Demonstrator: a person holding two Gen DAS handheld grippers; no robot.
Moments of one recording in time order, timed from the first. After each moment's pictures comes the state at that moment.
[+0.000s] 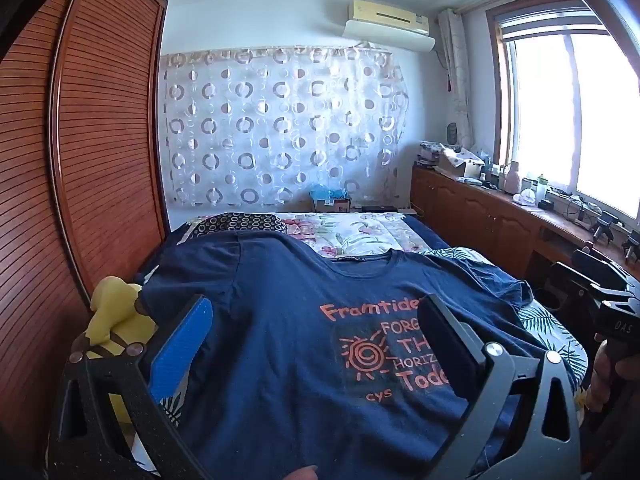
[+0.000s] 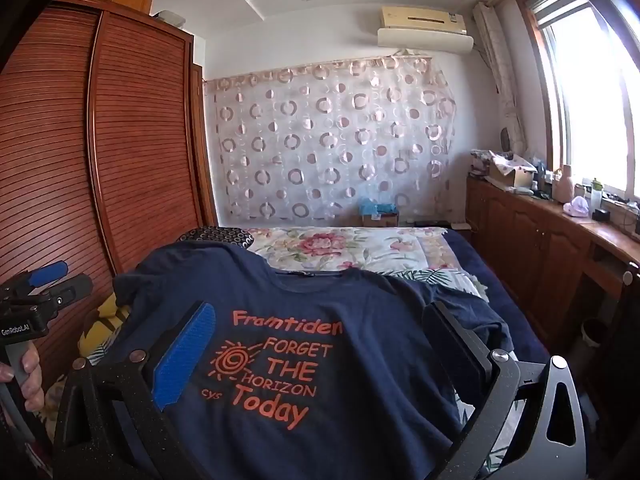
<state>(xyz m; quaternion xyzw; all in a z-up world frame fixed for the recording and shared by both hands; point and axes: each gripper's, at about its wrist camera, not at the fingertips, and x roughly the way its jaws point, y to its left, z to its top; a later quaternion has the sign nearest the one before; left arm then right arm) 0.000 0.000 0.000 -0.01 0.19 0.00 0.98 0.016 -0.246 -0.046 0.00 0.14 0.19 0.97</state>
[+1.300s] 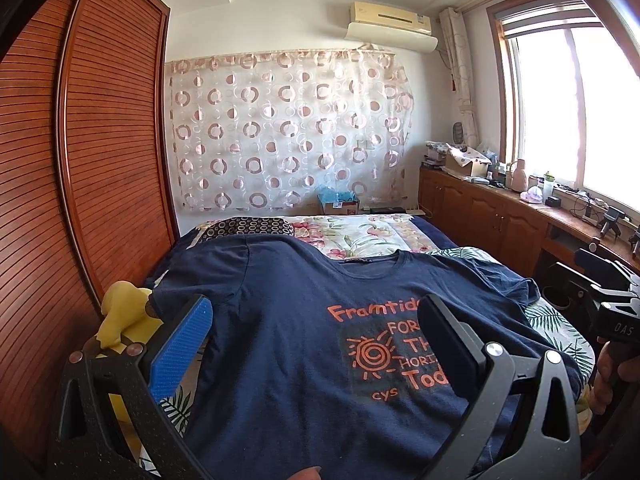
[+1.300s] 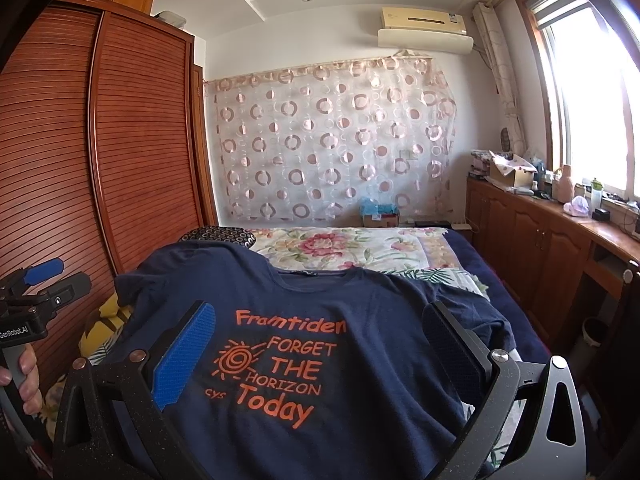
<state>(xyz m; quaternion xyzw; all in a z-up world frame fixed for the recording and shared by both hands) -0.003 0.004 0.004 0.00 0.18 0.01 0.98 0.014 -0.245 -0.047 0.00 0.13 0.19 0.97</state>
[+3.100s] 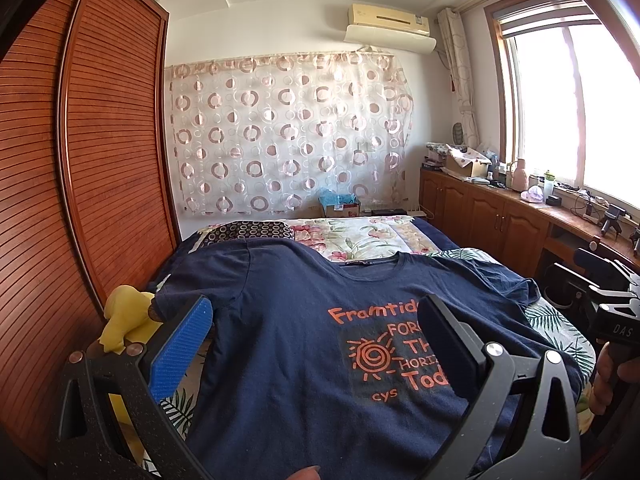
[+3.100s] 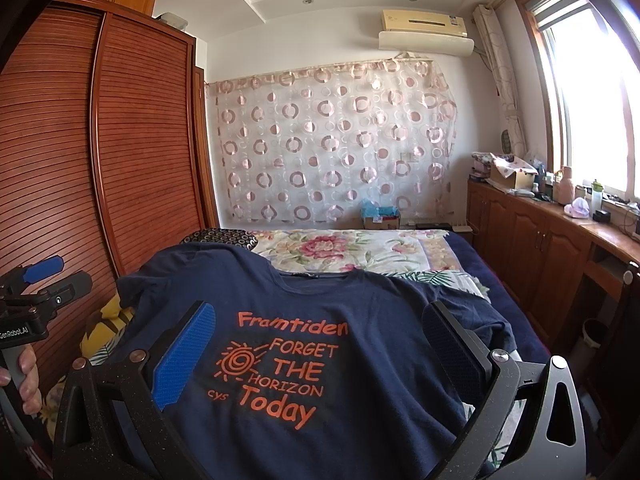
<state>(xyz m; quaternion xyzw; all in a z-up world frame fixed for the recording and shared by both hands) -0.005 0.005 0.009 0.00 0.18 0.01 0.98 0.014 -0.245 -0.045 0.00 0.13 0.19 0.97</state>
